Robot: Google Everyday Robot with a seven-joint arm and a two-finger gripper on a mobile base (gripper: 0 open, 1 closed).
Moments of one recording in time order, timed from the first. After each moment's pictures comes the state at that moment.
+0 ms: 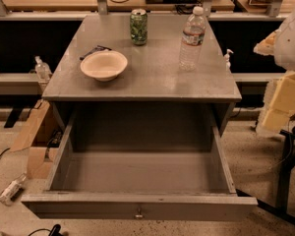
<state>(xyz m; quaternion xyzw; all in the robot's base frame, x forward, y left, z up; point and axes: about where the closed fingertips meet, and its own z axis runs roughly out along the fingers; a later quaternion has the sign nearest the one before) 0.438 -0.217 0.976 -0.60 0.78 -0.03 0.16</state>
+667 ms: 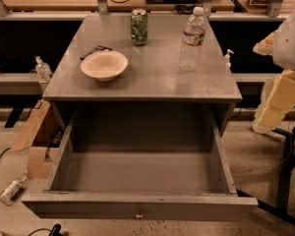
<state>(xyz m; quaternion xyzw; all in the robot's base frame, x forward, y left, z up) 0.450 -0.219 0.971 -0.59 0.78 -0.03 0.17</state>
